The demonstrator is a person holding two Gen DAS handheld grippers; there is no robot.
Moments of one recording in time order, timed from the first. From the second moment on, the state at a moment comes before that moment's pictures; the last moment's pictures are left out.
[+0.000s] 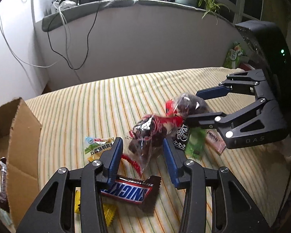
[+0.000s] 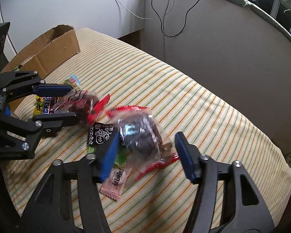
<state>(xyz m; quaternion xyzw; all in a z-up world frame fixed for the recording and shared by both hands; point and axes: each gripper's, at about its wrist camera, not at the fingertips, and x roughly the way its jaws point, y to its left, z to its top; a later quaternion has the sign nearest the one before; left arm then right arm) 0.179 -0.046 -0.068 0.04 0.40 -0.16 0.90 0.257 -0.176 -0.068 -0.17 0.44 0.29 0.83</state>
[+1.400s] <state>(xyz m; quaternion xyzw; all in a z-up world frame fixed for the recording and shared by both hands) 0.203 -0.047 -0.071 -0.01 0.41 -0.18 0.89 0.256 -0.202 -0.064 -0.14 0.45 0.26 0.84</state>
